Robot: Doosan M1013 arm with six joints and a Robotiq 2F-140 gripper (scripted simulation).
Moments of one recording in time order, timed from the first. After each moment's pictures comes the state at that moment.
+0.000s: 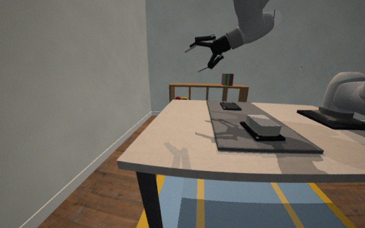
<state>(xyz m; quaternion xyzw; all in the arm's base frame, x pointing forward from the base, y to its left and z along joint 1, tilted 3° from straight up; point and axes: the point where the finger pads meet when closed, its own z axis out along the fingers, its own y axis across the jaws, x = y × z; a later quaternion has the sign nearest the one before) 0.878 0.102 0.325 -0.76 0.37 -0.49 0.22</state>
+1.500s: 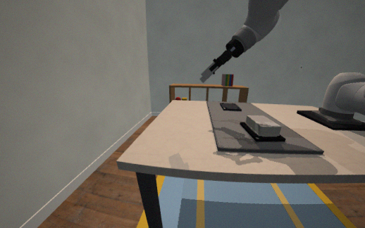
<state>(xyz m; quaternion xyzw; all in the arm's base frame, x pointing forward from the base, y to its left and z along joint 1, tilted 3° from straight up) 0.801 0.259 0.245 -0.91 -0.04 -0.39 0.13</state>
